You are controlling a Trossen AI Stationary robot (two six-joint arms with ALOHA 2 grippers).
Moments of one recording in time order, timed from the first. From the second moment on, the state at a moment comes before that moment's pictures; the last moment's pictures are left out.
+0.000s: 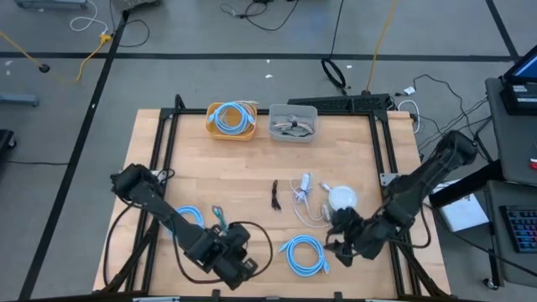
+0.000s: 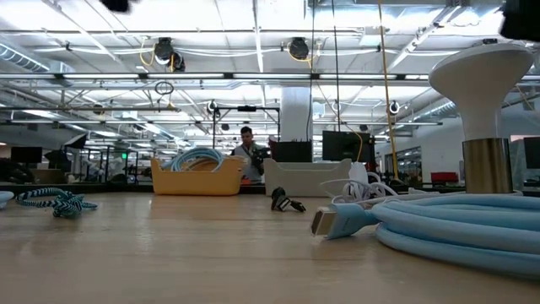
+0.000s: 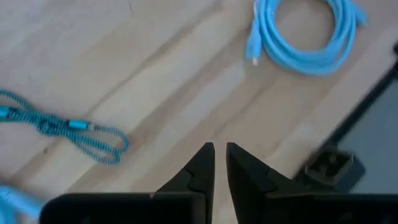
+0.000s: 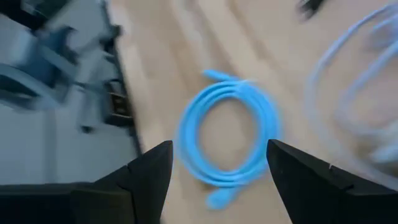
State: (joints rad) left arm -0.65 1.92 1.69 -1.06 -0.31 -1.46; right arm 0.77 1.29 0.94 -0.51 0.36 1.20
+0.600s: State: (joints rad) left arm -0.53 1.91 1.67 -0.89 -0.32 -1.26; right arm 0.83 1.49 0.72 -0.21 0.36 1.40
